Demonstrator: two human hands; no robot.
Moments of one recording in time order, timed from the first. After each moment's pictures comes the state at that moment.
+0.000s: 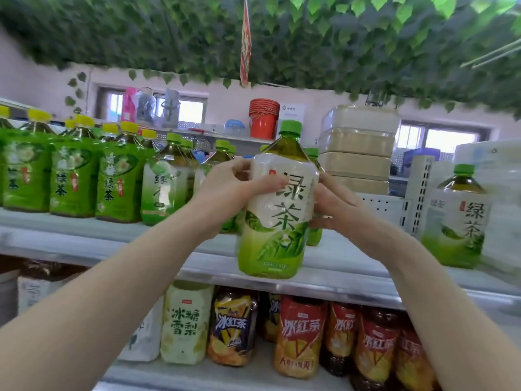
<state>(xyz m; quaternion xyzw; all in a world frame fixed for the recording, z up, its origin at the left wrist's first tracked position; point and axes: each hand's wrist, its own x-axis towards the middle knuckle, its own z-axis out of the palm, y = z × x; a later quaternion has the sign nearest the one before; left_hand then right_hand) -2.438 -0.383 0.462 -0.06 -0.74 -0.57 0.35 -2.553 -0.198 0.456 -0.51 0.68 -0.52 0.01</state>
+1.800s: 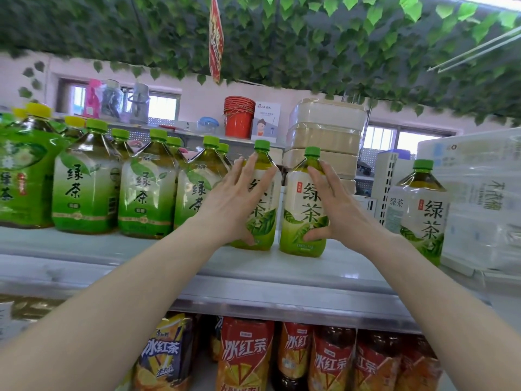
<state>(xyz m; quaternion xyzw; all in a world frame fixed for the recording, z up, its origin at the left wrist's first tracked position) -2.601 -0.357 0.441 0.01 -0.91 0.16 0.37 -2.701 -0.141 0.455 -0.41 0.84 -0.10 -0.32</state>
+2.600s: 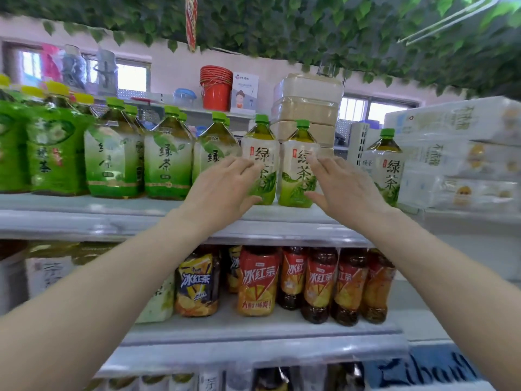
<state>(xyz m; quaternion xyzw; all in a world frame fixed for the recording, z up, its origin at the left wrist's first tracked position) -2.477 -0.354 0.410 -0.10 -0.87 0.11 0.46 -2.556 -0.126 0.435 -0.29 0.86 0.09 -0.40</state>
